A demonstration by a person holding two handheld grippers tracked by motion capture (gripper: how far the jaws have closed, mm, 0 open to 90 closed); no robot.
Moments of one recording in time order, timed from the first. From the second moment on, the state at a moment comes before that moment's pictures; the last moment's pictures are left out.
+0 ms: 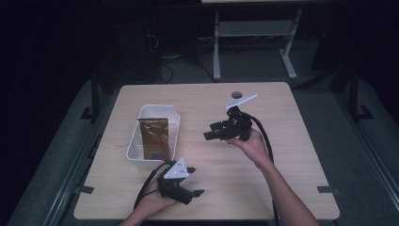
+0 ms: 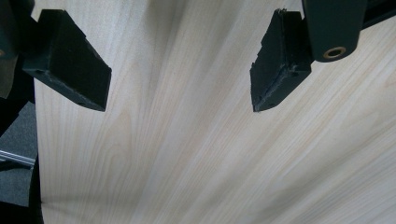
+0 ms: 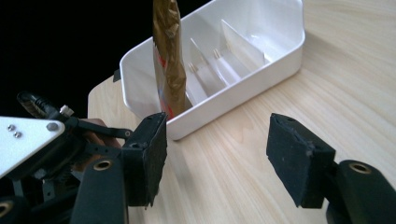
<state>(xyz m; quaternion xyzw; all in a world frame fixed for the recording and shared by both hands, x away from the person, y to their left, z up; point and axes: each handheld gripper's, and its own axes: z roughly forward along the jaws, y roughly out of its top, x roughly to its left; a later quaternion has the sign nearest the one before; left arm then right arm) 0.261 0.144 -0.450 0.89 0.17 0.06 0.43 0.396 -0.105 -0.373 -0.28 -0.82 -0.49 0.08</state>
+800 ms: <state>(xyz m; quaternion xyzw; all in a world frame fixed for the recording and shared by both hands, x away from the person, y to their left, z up) 0.262 0.142 -0.451 0.89 0.17 0.06 0.43 0.374 -0.148 -0.386 -0.30 -0.81 -0.49 0.08</state>
